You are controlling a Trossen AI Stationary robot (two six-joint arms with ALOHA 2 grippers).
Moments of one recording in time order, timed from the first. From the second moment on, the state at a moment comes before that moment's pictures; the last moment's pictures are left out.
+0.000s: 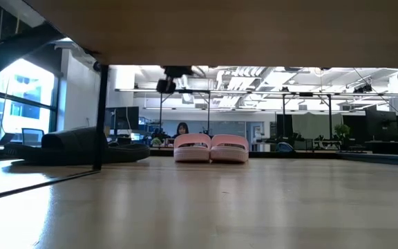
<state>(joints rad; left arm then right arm) 0.95 2.27 2.33 -1.46 1.00 -0.05 0.10 1.21 1.43 -1.12 -0.02 0.69</state>
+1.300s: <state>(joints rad) 0.63 1.96 2.32 -1.57 0.12 -0.12 -0.20 1.21 1.43 -1.15 -0.38 0.24</state>
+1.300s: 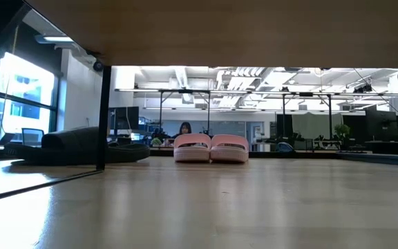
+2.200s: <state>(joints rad) 0.36 1.82 2.32 -1.57 0.07 -0.22 -0.65 1.77 1.65 -1.30 -0.36 -0.16</state>
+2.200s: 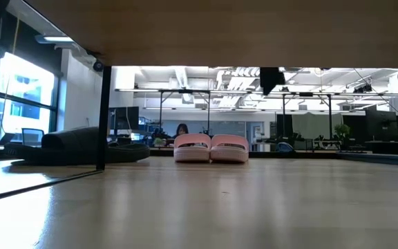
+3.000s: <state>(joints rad) 0.34 1.73 2.32 -1.57 -0.12 -0.21 -0.42 2.19 2.01 -1.28 0.26 -0.18</state>
